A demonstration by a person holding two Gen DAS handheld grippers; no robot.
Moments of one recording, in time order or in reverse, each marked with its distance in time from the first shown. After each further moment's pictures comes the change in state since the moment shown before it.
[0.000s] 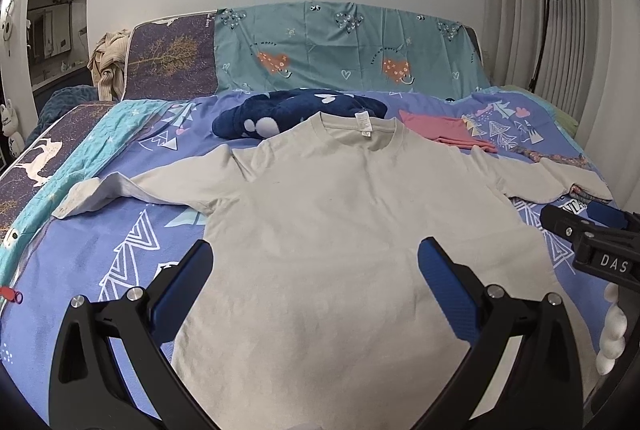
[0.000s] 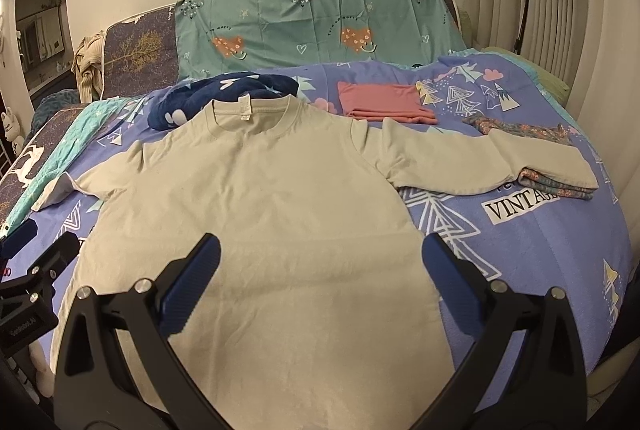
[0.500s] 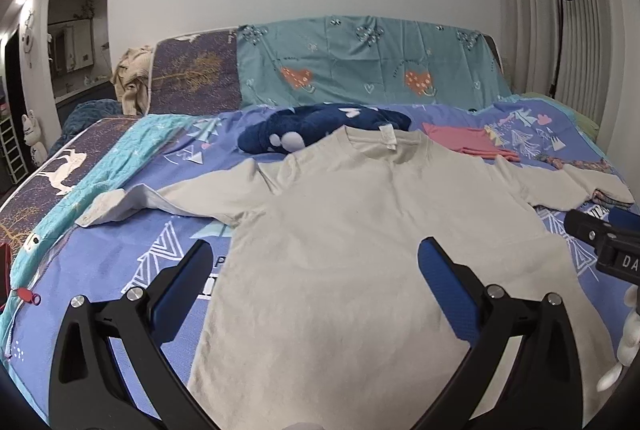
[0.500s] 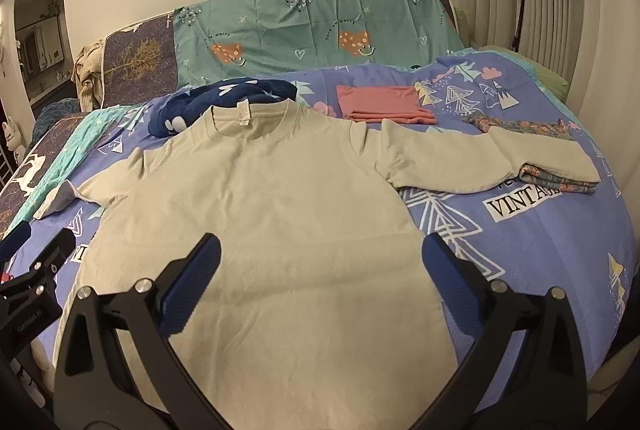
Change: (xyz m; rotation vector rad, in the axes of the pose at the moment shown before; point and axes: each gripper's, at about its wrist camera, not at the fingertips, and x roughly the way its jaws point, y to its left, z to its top) left arm -0.004 0.004 -0.006 0.003 -0.072 0.104; right arm 0.001 -0.006 -0.004 0.033 -0.015 0.014
